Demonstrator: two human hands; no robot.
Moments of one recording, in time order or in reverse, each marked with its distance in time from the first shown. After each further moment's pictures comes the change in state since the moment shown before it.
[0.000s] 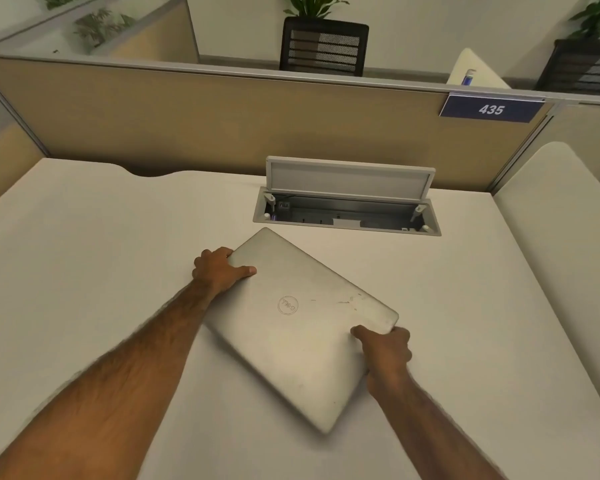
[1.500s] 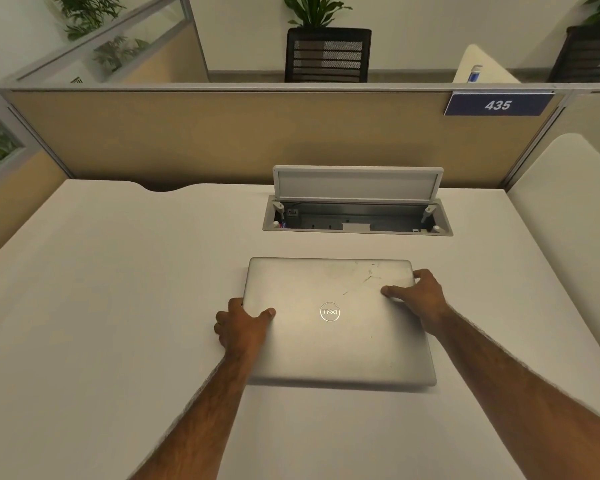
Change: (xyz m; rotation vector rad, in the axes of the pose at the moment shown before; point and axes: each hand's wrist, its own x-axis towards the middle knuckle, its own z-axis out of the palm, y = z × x) left_hand -0.093 -0.005 0.055 -0.359 0.195 -0.231; right_hand 0.117 -0.071 -0.020 -0.292 -0.189 -0.318
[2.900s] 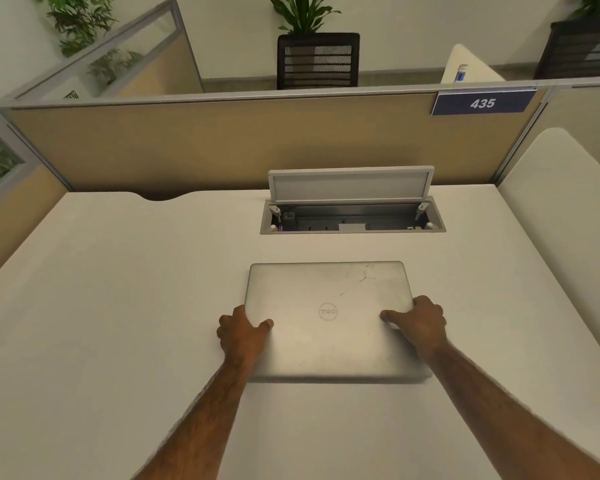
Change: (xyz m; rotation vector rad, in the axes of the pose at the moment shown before) left_hand -0.009 -0.009 -0.006 0.153 -0.093 0.074; right_hand -0.045 0.037 0.009 -0.219 0.101 0.062
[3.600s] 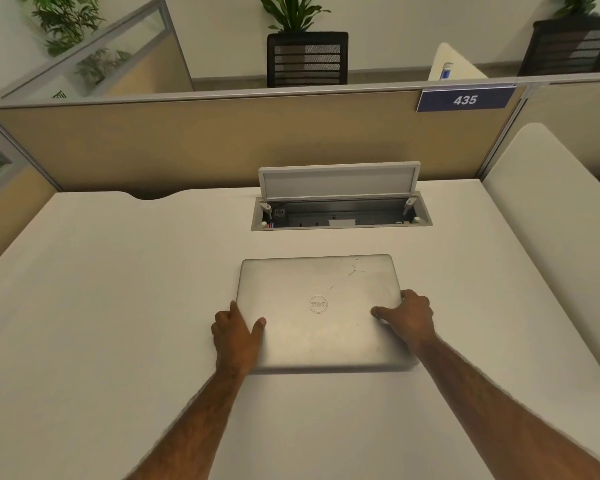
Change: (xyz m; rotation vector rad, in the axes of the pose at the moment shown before) left_hand -0.011 -0.016 0.009 0.137 0.065 0.176; right_hand -0.001 0.005 0.000 -0.050 -0.018 -0.073
